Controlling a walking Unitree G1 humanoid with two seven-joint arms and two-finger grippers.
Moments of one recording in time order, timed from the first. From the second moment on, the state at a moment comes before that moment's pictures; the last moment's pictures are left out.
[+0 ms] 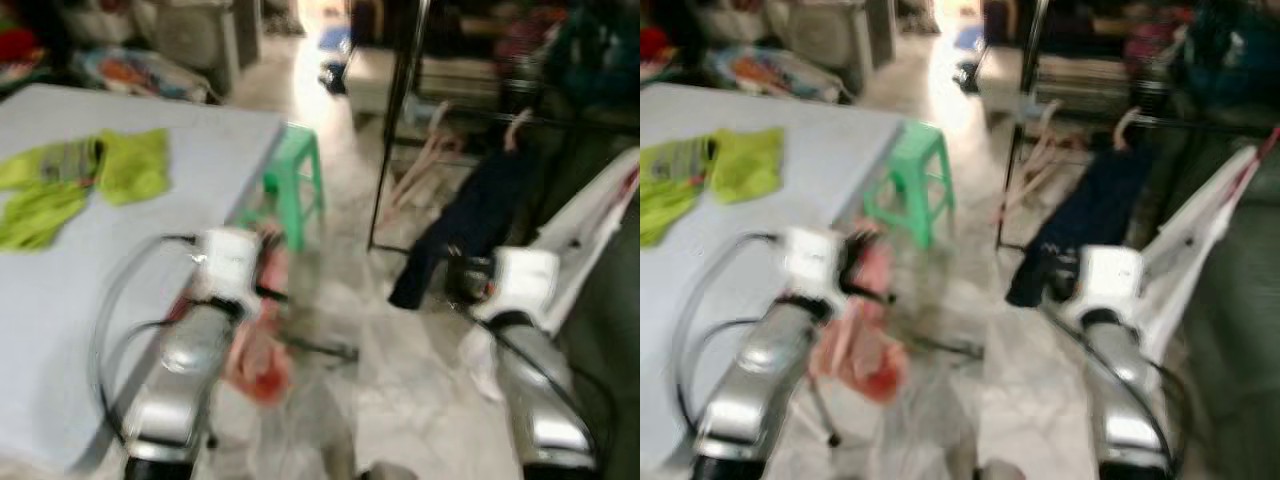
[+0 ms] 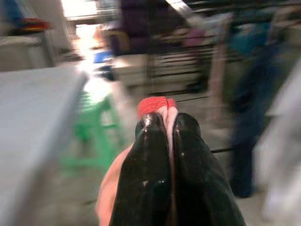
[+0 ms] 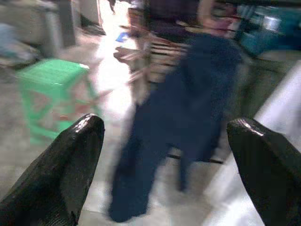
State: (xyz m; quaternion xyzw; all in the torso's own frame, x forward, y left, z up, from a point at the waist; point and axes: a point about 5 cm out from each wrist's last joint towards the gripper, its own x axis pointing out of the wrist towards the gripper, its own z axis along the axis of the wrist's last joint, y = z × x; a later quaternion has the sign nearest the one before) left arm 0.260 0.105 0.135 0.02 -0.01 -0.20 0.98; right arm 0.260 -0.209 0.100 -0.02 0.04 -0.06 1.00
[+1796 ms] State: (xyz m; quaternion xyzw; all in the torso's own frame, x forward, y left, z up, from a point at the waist) left arm 0.283 0.115 0.139 0.04 -0.02 -0.21 0.98; right arm 0.272 -0.183 0.109 0.00 0.01 -0.04 1.00
